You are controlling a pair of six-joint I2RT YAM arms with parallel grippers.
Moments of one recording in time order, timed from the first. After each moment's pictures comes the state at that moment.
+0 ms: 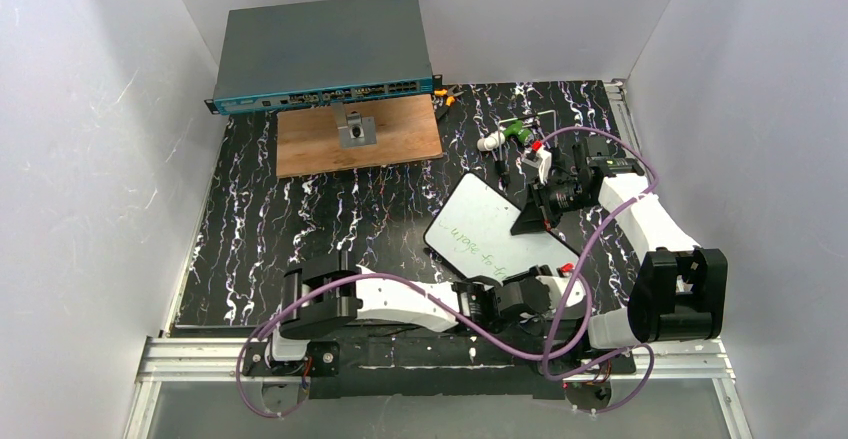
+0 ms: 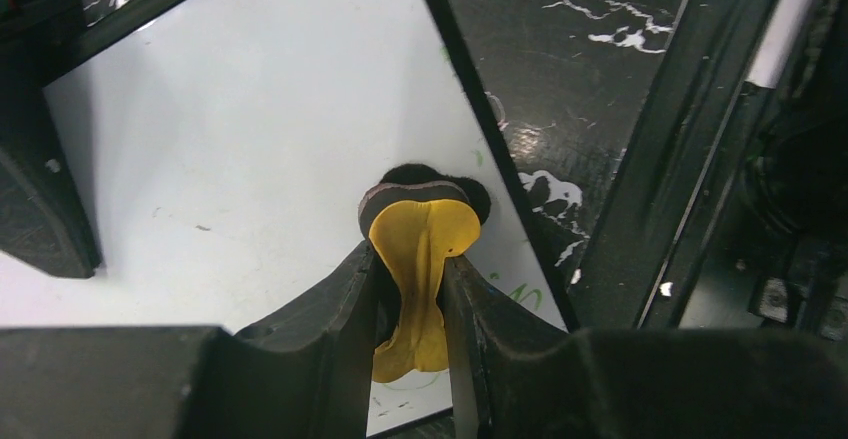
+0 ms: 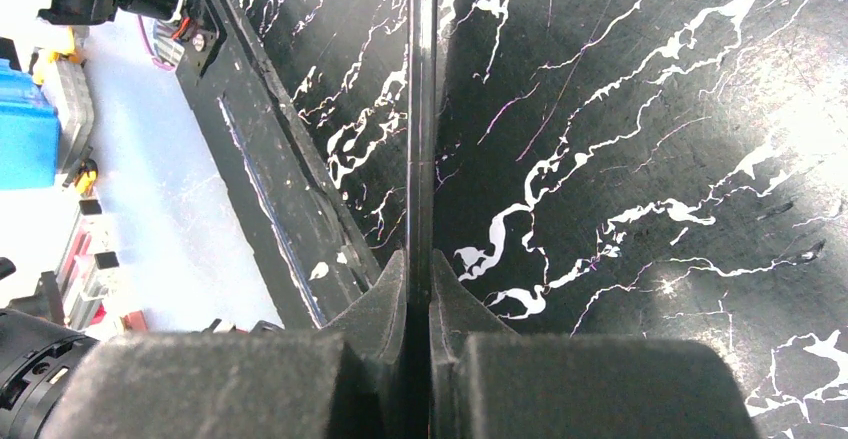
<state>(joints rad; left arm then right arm) -1.48 1.93 1.27 0.10 -0.47 0.14 0.09 1.40 1.03 -0.96 -0.97 -0.48</state>
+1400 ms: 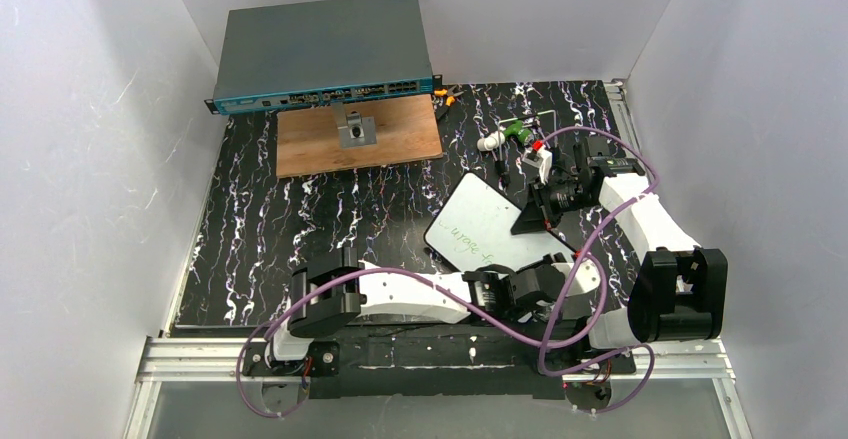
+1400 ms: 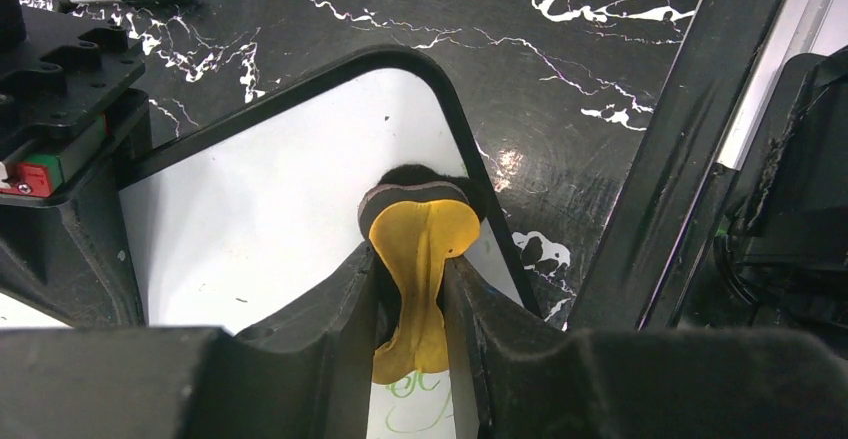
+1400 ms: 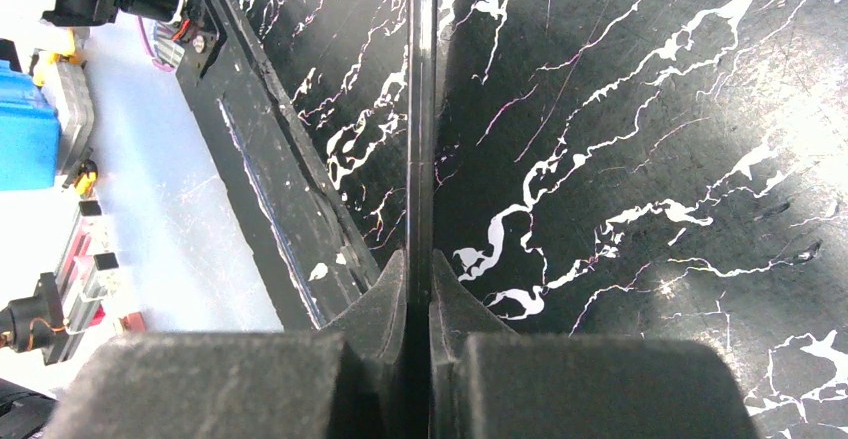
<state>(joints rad) -1.47 1.97 1.44 0.01 -0.47 0.11 0.09 1.40 1.03 -0.95 -0.97 -0.48</state>
